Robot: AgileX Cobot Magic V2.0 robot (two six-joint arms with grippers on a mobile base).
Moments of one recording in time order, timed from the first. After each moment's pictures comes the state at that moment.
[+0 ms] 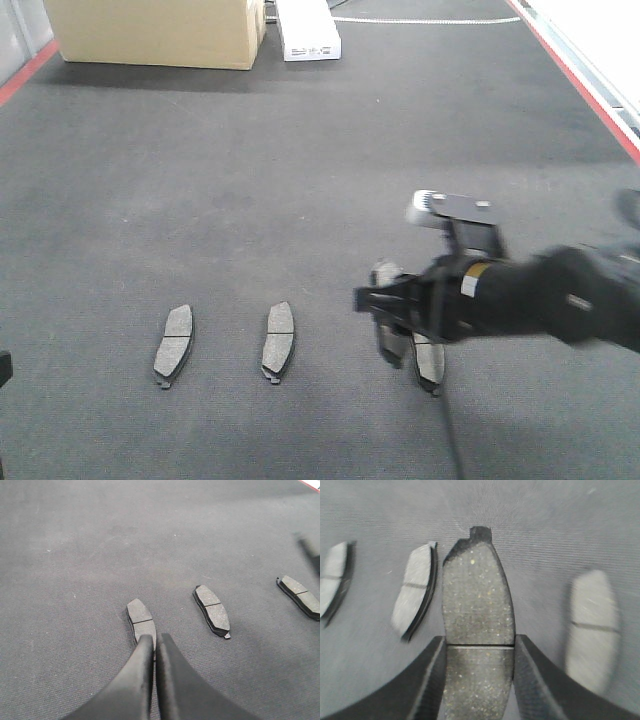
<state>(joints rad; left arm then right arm) -0.46 0.48 -0.43 0.21 0.50 -0.39 0.49 1.52 -0.92 0.19 0.38 0.27</state>
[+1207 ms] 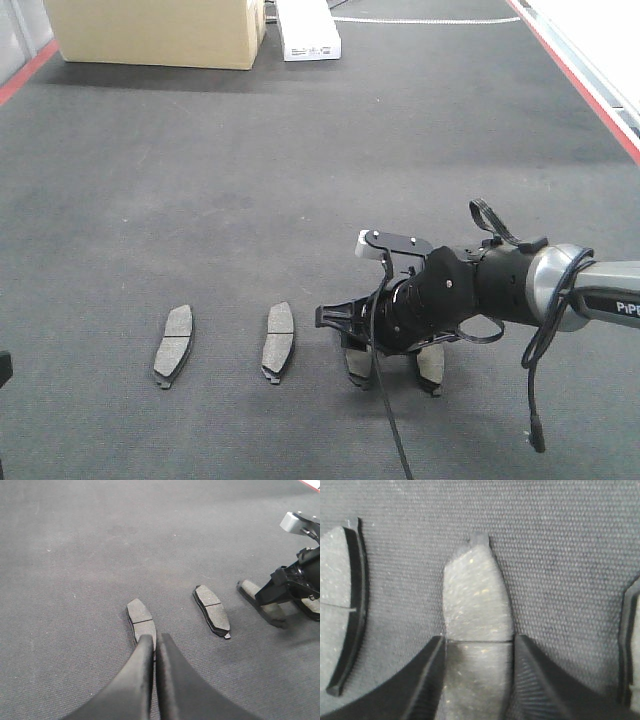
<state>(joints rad) -0.46 0.48 -0.43 0.21 0.50 -0.39 0.49 1.87 -1.06 0.25 0.36 0.25</state>
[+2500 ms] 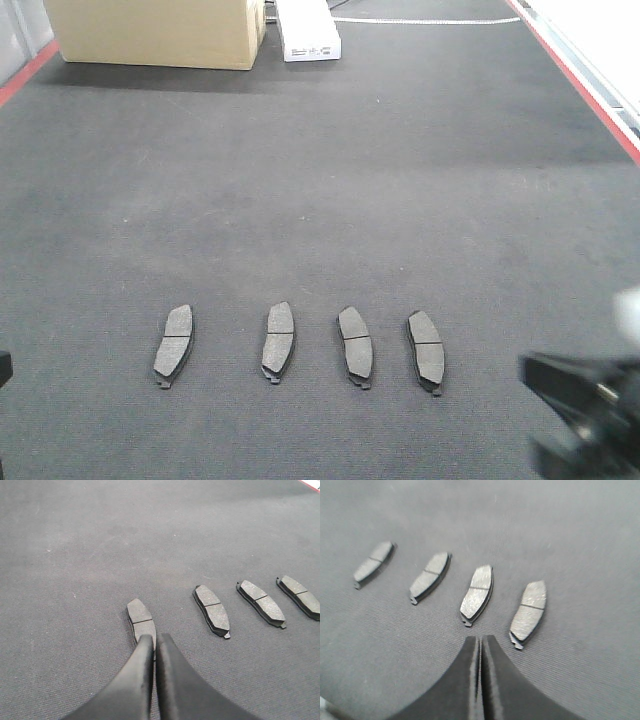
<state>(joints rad) -0.46 0.48 -0.43 0.21 0.50 -0.39 0.49 0.62 -0.48 0.02 0.48 0.16</state>
